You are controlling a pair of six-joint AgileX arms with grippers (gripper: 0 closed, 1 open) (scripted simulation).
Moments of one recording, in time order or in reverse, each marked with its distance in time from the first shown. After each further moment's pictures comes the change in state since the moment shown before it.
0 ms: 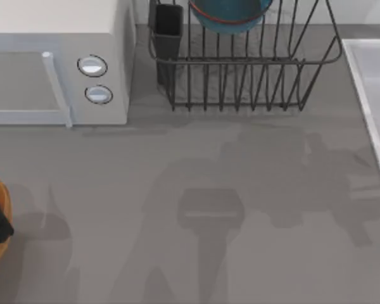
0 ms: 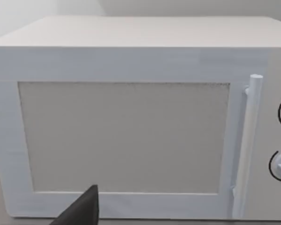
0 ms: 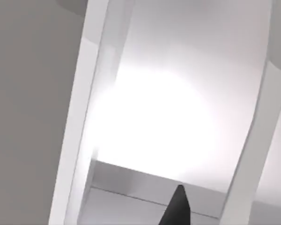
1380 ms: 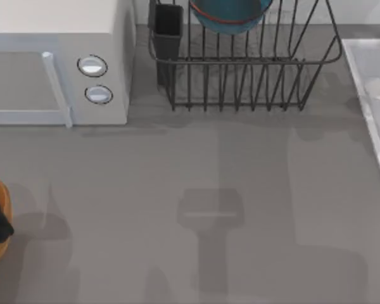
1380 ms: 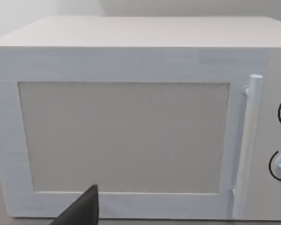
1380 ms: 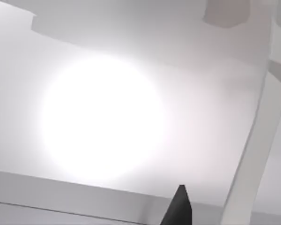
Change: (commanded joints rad) left arm 0.000 0.000 0.000 0.000 0.000 0.000; right arm 0.012 0.719 1.050 -0.252 0.002 0.072
